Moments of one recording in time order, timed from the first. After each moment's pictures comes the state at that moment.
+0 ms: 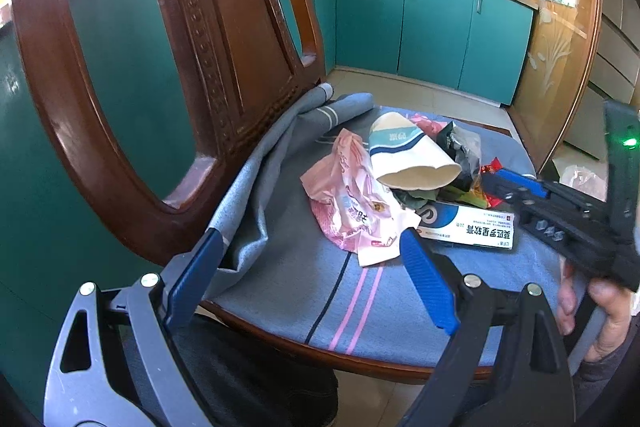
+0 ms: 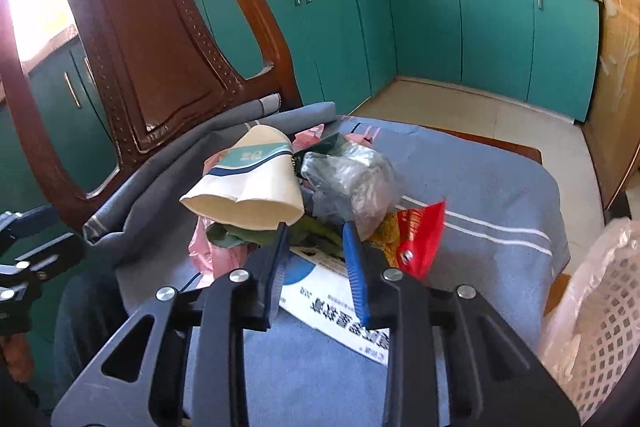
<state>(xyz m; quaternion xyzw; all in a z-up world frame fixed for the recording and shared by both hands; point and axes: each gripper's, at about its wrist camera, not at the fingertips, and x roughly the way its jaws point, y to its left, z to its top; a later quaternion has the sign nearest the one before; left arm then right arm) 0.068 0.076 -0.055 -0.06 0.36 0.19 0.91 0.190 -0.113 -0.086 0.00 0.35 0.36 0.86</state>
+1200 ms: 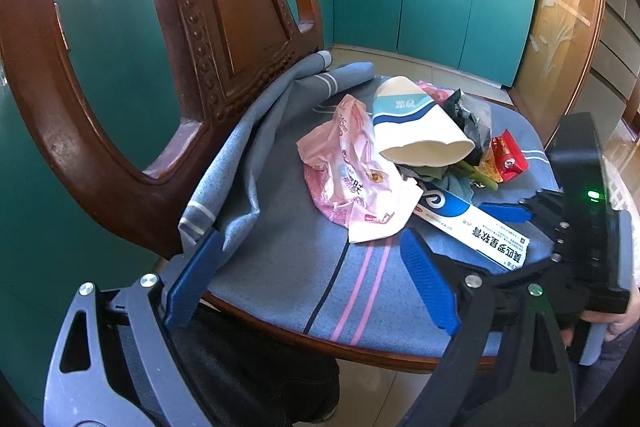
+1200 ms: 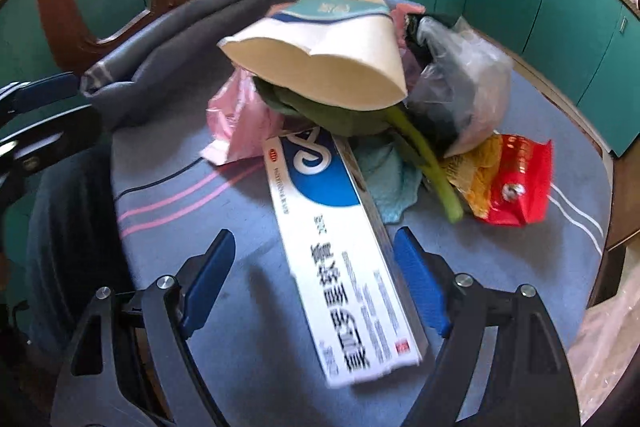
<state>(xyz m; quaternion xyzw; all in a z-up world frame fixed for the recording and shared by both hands) 0.073 0.075 -0.078 -0.06 0.40 0.19 0.90 0.172 -0.055 -0.144 -0.19 0.45 0.42 0.77</state>
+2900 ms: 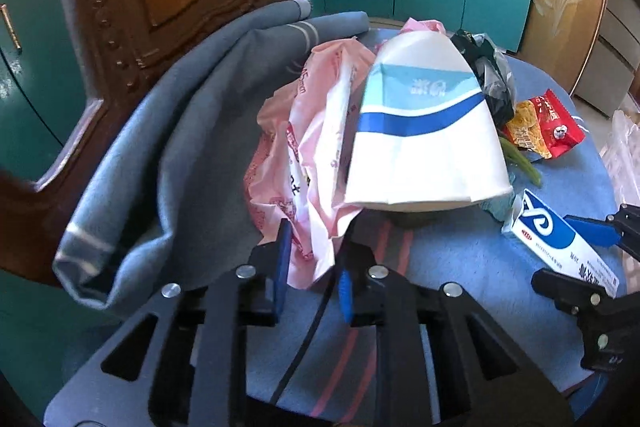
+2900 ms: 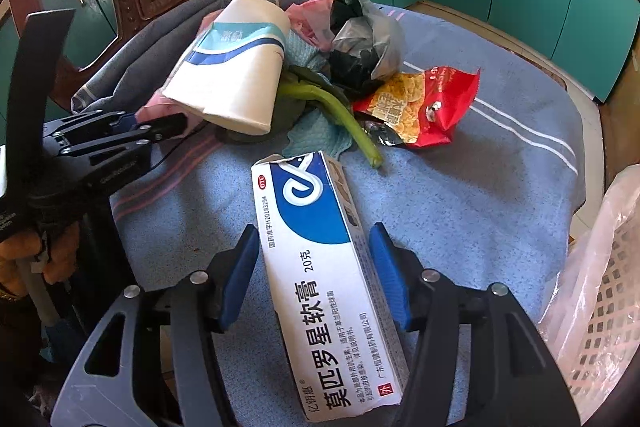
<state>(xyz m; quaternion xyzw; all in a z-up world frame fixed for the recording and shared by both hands) 0.143 0.076 -0.144 -0.03 0.44 0.18 0.88 0.166 -0.101 -0.132 -0.13 0.47 0.38 0.79</state>
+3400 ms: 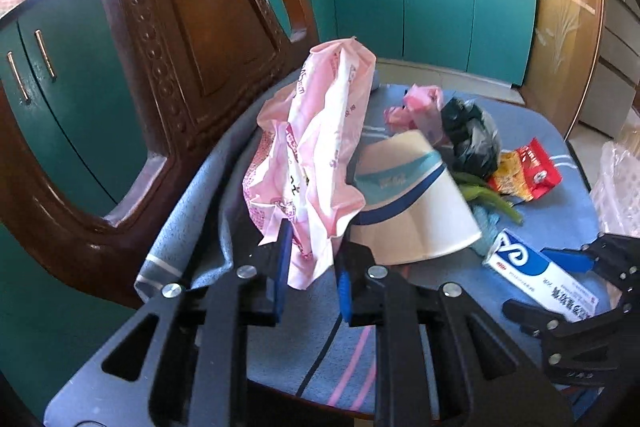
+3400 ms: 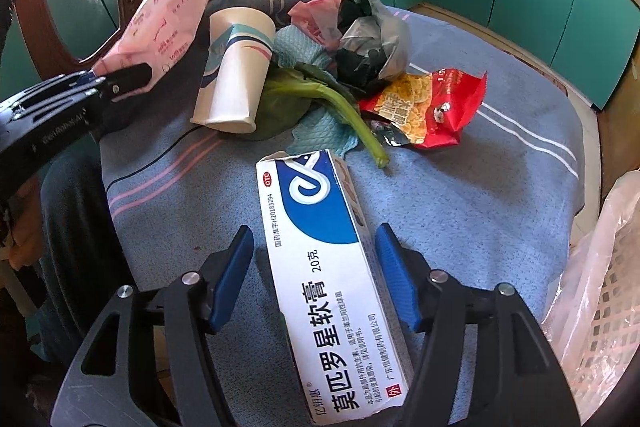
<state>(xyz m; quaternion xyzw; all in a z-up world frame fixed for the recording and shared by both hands) 0.121 0.065 -0.103 -0.02 0.37 0.20 0.91 0.160 -0.096 -0.138 -0.14 0.46 0.37 0.79</state>
